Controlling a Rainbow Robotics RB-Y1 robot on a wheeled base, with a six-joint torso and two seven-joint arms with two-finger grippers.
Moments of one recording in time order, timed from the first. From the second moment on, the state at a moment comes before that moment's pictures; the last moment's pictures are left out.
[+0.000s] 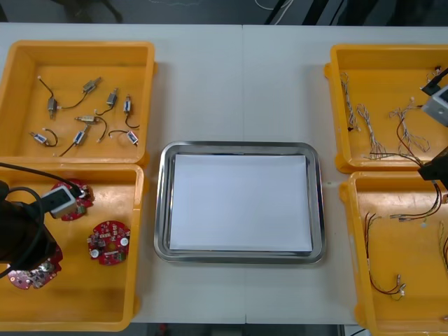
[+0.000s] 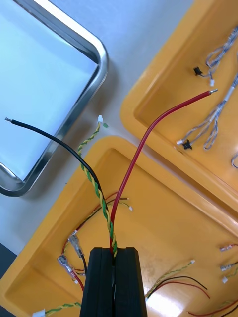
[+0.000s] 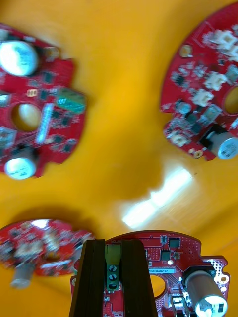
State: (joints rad) right arm -0.19 -1.13 -0.19 -2.27 -1.29 1.61 1.57; left arm 0.06 1.22 -0.20 -2.22 0.87 1.33 -1.68
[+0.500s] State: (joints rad) right arm -0.41 -1.18 0.09 -2.27 -1.23 1.61 1.57; left arm 0.01 1.13 0.04 -2.24 0.96 1.64 -1.68
